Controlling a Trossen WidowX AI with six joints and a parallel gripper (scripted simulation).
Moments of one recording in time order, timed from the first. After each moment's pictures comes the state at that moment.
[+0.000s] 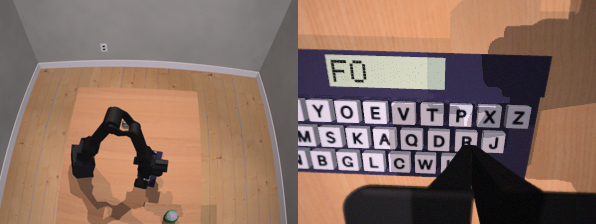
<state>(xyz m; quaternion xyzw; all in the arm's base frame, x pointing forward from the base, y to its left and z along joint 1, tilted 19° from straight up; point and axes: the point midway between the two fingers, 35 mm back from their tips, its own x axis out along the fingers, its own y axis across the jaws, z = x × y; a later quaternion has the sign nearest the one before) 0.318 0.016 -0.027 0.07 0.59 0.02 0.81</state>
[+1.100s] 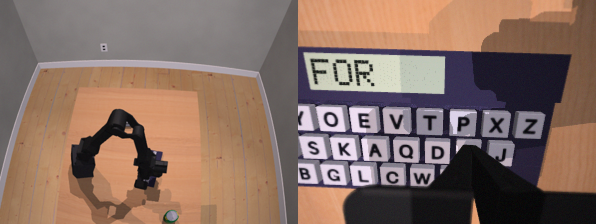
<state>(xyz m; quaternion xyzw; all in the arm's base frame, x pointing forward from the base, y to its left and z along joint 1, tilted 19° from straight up) 0.322 0.018 -0.043 0.07 0.59 0.02 0.81</state>
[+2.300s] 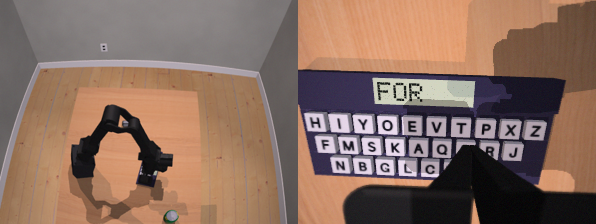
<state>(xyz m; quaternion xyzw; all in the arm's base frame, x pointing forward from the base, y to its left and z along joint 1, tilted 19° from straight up) 0.329 0.034 -0.005 0.07 0.59 0.02 0.81</state>
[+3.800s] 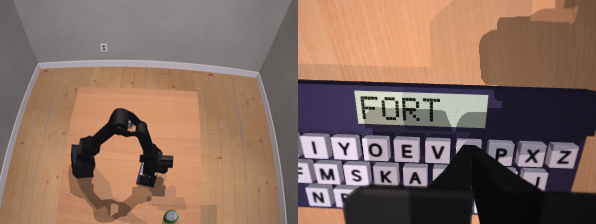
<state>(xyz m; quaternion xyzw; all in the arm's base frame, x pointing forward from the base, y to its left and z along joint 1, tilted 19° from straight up) 0.342 0.040 -0.033 0.07 0.59 0.02 0.81</state>
